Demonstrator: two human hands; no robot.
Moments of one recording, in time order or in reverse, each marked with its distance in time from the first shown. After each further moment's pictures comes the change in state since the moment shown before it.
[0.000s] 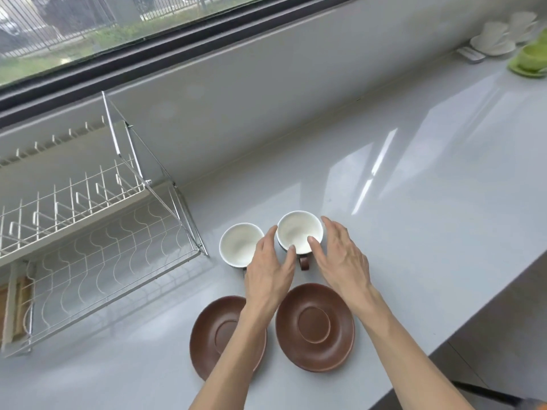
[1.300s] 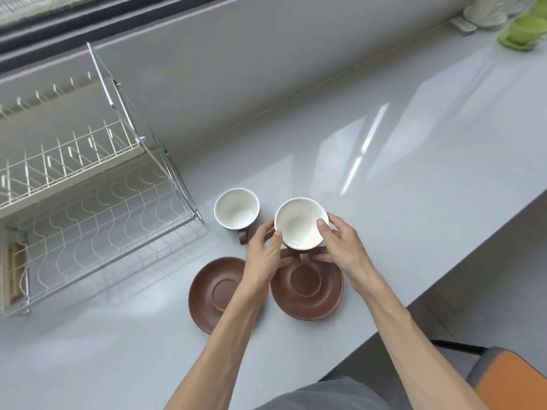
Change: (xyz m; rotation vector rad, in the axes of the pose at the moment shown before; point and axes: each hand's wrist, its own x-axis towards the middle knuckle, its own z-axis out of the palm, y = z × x) left_hand -0.045 -0.010 -0.002 -0.836 -0.222 -0.326; right_hand -0.051 0.019 -0.004 0.881 -0.185 0.308
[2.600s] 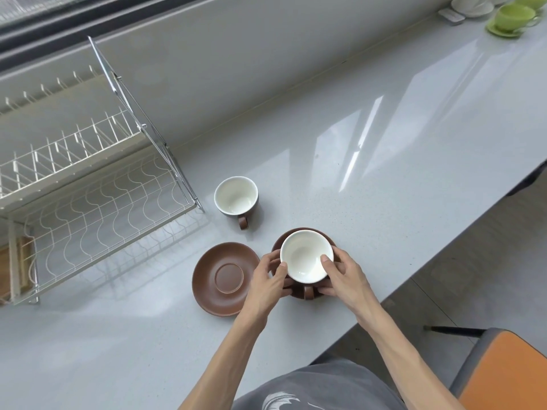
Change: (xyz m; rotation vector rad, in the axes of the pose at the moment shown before) left_hand -0.051 -0.061 -0.020 0.186 -0.061 -0.070; right_hand -0.065 0.073 -0.009 -0.058 0.023 0.103
